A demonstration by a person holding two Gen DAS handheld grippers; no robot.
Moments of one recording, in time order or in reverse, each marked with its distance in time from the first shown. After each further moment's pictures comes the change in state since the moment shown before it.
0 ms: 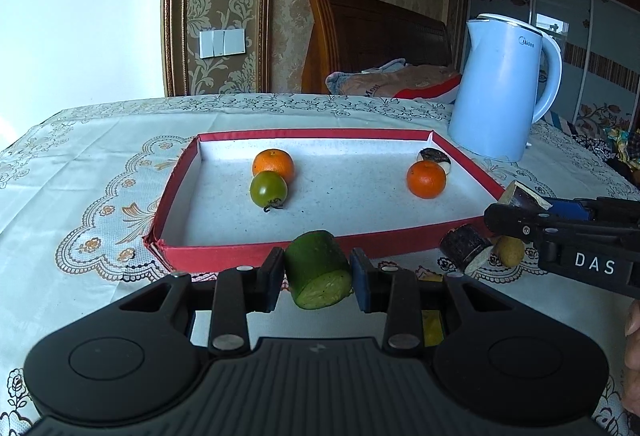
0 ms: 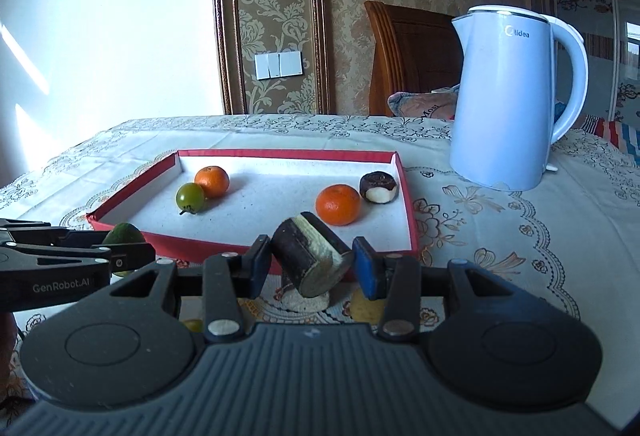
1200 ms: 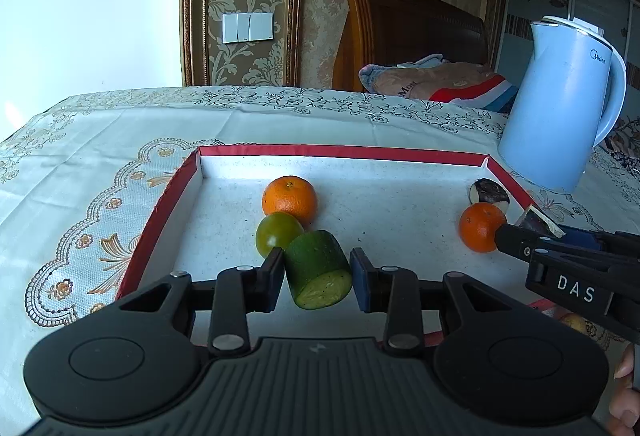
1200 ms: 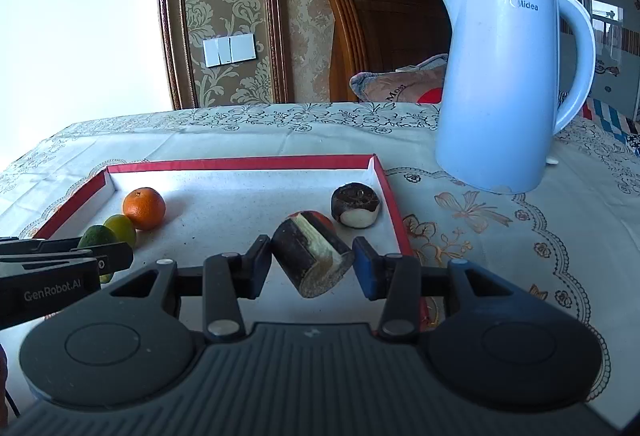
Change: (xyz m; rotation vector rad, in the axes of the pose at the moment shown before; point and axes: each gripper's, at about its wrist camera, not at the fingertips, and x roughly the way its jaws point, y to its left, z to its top) left arm 0.068 0.005 0.039 -0.062 0.043 0.086; right arm 0.085 -0.009 0.027 0.066 0.067 -0.122
